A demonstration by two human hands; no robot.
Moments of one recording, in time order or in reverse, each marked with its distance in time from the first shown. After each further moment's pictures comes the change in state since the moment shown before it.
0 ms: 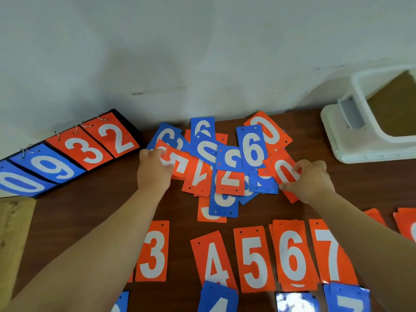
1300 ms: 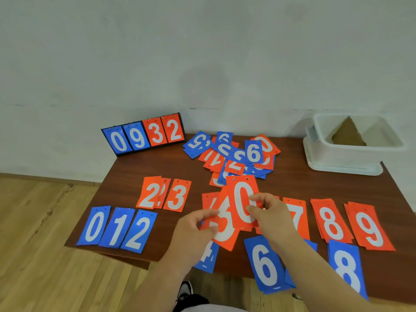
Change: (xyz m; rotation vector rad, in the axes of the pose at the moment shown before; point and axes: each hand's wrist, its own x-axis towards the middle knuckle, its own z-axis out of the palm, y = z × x) left_hand -0.432 0.035 -0.101 -0.927 -0.243 -0.167; right_hand -0.316 0.061 -0.015 0.998 -0.237 -0.346
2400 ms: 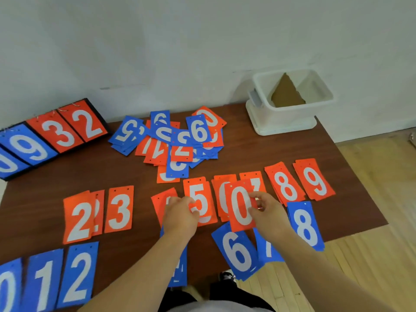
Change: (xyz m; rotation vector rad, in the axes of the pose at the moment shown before) left_hand 0.171 -0.067 0.082 0.858 -0.107 0.075; right_hand 0.038 0.080 -0.061 -0.307 0.261 0.190
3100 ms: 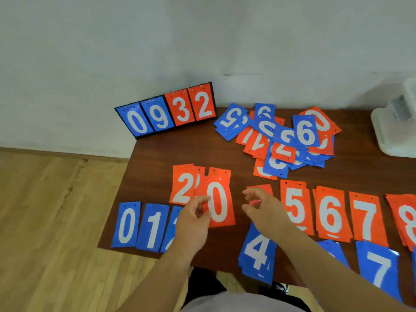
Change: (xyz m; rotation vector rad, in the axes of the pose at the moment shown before) left_hand -0.063 -0.163 -0.130 -0.670 0.216 -0.227; right_hand -0.027 -0.124 0.200 -0.248 -0.440 -0.338
